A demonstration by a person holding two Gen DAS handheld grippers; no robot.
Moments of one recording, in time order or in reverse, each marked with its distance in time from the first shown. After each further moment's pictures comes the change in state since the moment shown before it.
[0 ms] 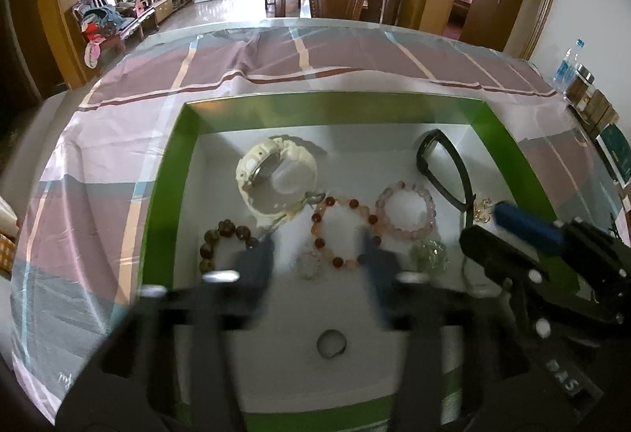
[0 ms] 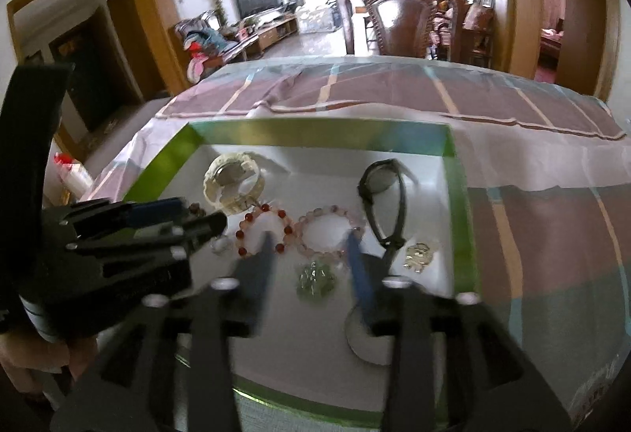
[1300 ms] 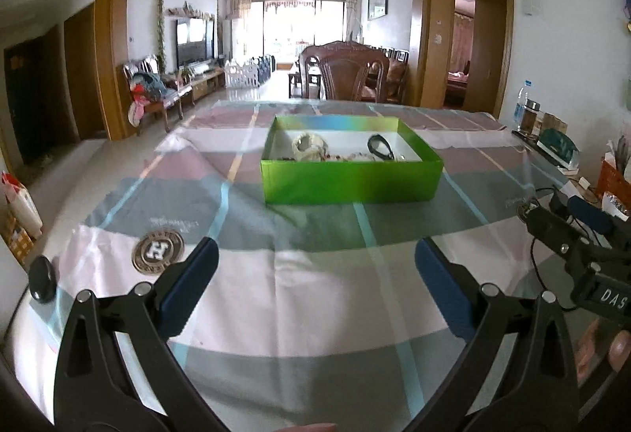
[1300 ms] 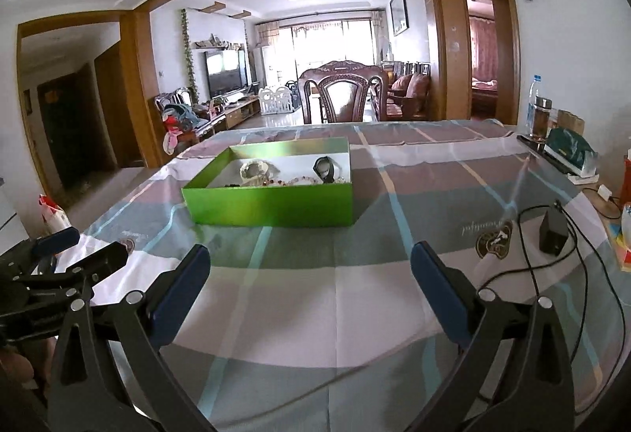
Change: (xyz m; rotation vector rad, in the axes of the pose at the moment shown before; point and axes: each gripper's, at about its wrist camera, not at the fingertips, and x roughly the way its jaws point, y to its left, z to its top) left arm -0.248 -0.022 -0.241 -0.027 -0.370 0.052; right arm -0.242 0.046 -0.190 0.031 -0.316 -0.154
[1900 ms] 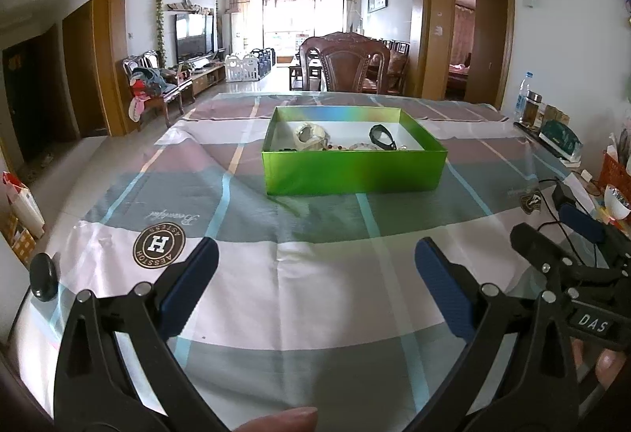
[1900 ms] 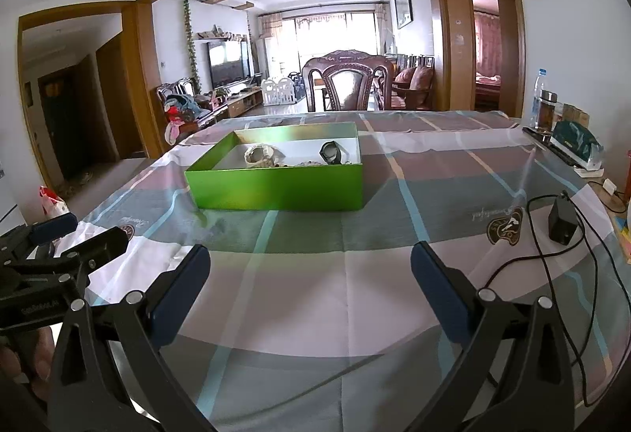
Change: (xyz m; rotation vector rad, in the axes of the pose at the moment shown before) left arm 0.003 0.001 -0.003 0.015 0.021 0.009; right arm 0.010 0.010 -0.011 -0.009 0.030 0.012
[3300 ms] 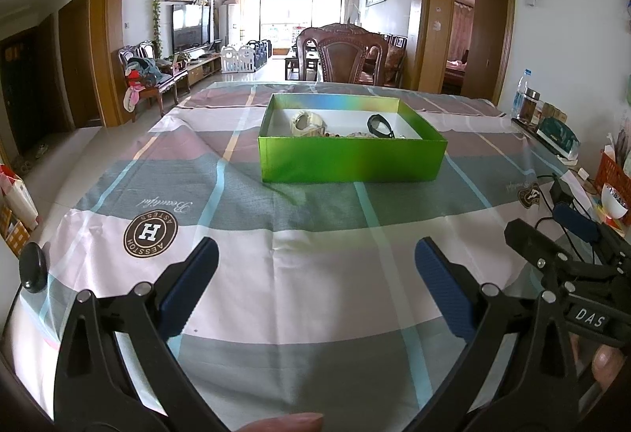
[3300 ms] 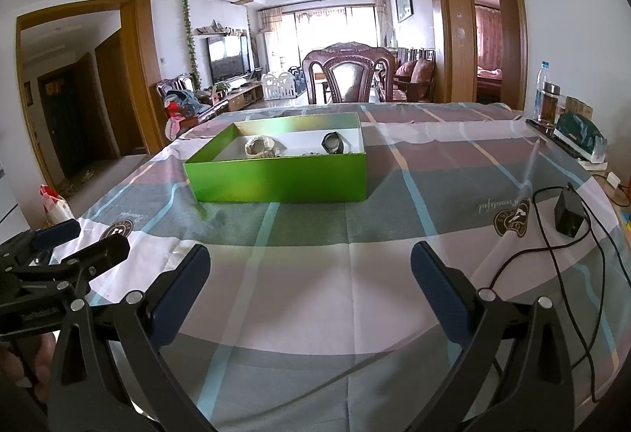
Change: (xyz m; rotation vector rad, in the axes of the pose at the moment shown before) left arm 0.011 0.002 -0.009 -0.016 0.024 -0.017; right arm 0.011 0.005 -0.008 0.007 0.019 0.000
